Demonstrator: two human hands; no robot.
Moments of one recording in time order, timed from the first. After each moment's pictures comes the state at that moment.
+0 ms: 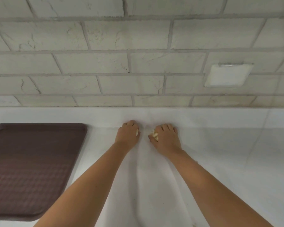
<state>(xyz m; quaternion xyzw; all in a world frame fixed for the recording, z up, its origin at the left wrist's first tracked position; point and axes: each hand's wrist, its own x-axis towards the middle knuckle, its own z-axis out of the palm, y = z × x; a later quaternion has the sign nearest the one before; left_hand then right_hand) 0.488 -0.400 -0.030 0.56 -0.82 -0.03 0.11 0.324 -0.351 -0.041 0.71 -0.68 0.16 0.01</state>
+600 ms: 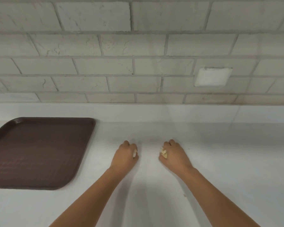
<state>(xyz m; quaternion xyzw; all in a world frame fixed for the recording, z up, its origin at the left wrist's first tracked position) 0.520 -0.270 -0.038 0.56 -0.80 -0.08 0.19 0.318 -0.238 -0.031 0.71 -0.68 0.14 -0.09</state>
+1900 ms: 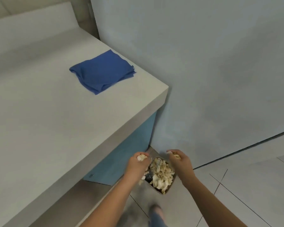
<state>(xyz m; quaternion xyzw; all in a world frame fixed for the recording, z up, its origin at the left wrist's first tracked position) -0.003 0.287 -0.146 0.44 -0.59 -0.68 -0.01 -0.102 0.420 -0.163 -0.03 -0.81 0.53 -0.27</state>
